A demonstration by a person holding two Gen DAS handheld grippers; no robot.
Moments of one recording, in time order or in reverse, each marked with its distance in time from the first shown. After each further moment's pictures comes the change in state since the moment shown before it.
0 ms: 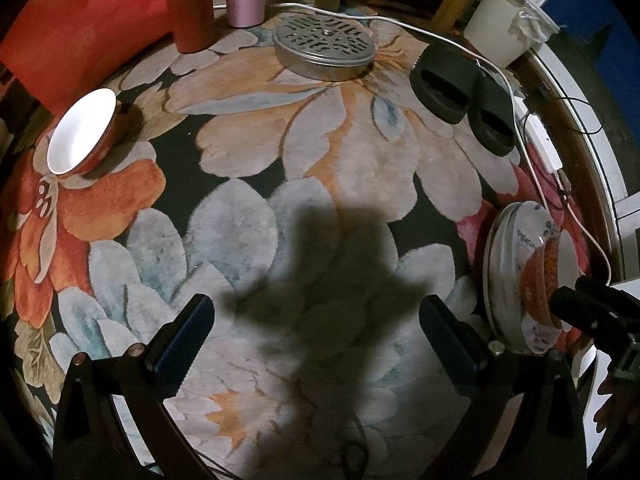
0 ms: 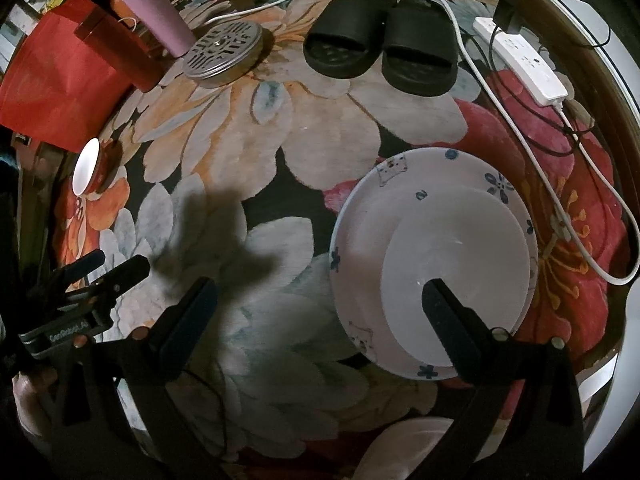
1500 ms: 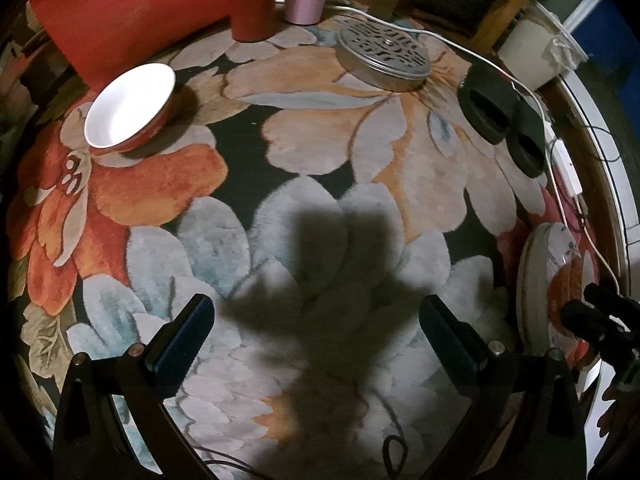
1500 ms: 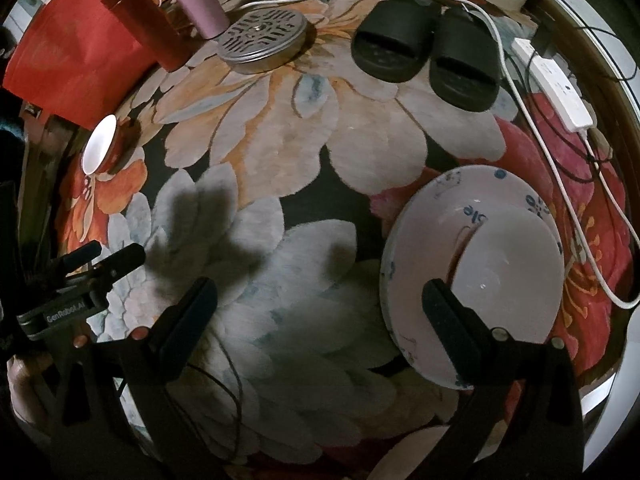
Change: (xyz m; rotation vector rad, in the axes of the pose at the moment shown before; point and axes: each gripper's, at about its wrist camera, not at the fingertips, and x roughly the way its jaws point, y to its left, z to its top) left arm -0.005 0.058 -0.002 -0.090 -0.015 0.037; right arm 0.013 0.044 0.006 -0.104 0.010 0.008
